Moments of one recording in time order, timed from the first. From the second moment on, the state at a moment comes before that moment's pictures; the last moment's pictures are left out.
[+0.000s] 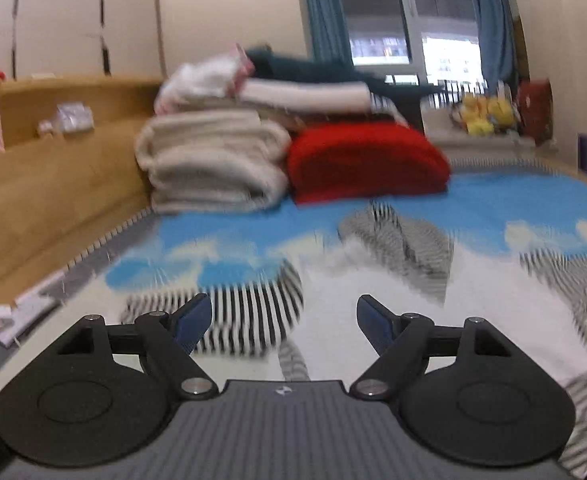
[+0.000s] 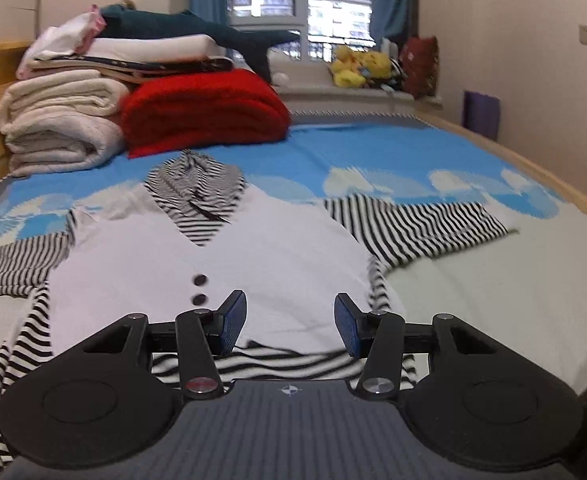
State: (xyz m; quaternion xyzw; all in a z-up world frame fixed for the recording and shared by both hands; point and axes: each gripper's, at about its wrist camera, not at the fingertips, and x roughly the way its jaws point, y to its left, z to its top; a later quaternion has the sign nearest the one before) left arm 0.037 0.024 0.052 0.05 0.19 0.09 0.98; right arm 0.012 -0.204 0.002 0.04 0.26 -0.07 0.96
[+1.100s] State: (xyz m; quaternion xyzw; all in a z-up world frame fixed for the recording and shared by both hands) left arm 0.276 0.169 -0.008 -0.06 0.33 0.07 0.94; right arm 0.174 -0.220 0.086 0.04 0.26 0.01 0.97
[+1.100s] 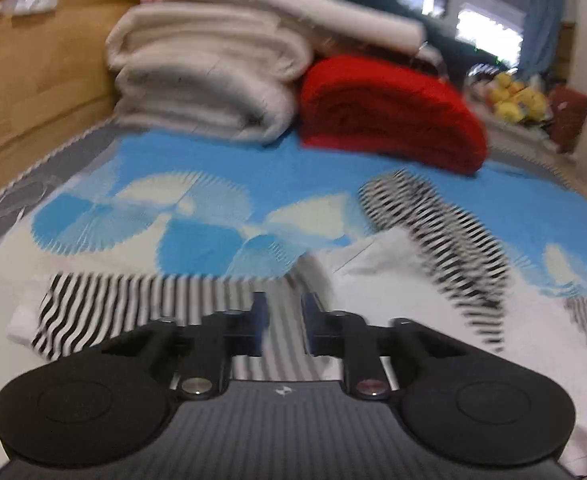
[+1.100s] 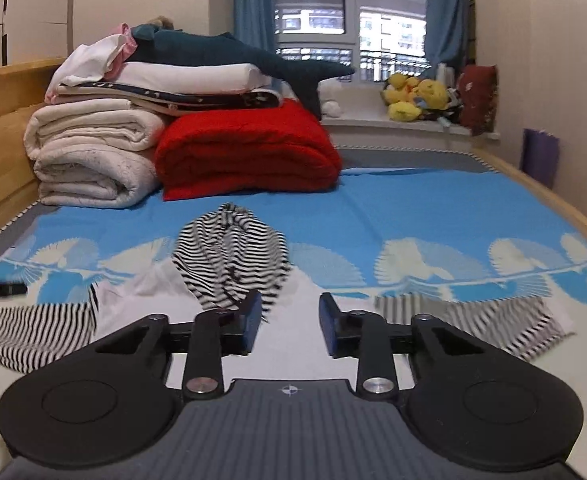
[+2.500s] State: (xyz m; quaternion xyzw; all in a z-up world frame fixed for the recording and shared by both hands) left arm 0.289 0.115 0.011 -0.29 0.32 -0.12 0.89; right arm 0.224 -0.238 0.009 0.16 0.39 -0.04 0.90
